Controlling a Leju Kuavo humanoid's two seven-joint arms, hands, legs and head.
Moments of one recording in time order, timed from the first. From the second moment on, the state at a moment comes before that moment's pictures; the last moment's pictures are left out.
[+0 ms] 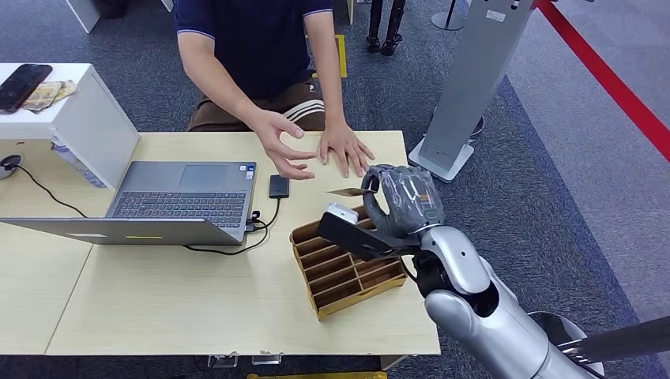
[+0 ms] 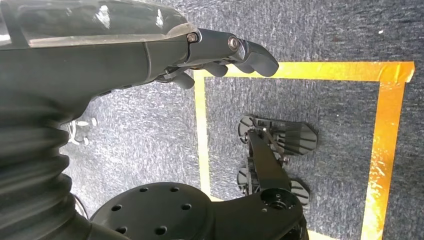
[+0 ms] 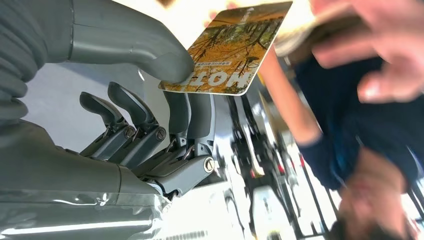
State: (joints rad) left arm -0.11 0.08 -1.19 -0.22 1.21 0.08 -0.06; right arm -0.49 -0.25 0.78 -1.75 0.85 -0.04 0.58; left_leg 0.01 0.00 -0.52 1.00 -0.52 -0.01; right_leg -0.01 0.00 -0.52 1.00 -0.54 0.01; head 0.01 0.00
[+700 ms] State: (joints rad) left arm -0.11 0.07 -1.19 -0.22 1.18 0.07 -0.06; right arm -0.49 -0.23 0.76 -1.74 1.10 -0.25 0.44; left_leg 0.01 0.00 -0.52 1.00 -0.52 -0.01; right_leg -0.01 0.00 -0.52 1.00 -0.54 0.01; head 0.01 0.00
